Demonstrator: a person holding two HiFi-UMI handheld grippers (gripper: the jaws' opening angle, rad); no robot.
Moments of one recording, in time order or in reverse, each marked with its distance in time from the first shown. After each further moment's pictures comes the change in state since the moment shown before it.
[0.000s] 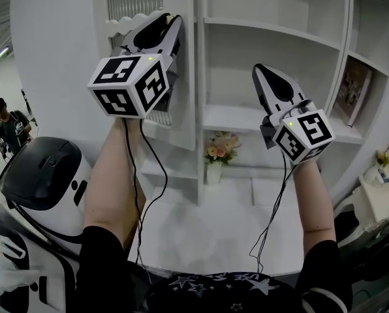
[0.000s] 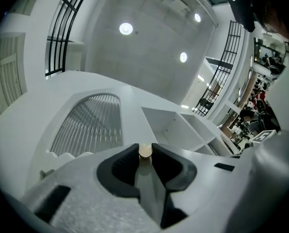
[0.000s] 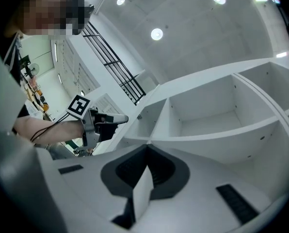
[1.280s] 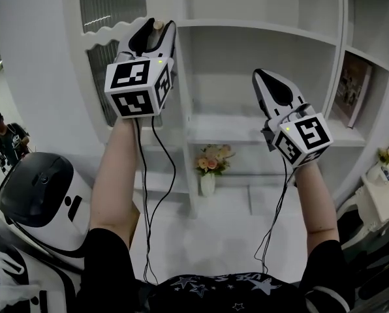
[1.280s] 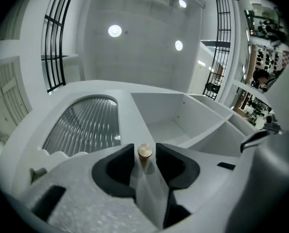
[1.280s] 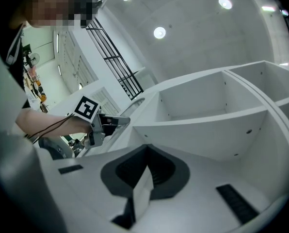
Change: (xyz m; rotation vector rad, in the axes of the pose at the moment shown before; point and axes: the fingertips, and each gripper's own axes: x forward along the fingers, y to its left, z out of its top) left arm 0.066 0.010 -0.057 0.169 0.014 0.140; right arm -0.008 -0.063 -0.045 -0.064 0.021 -0.051
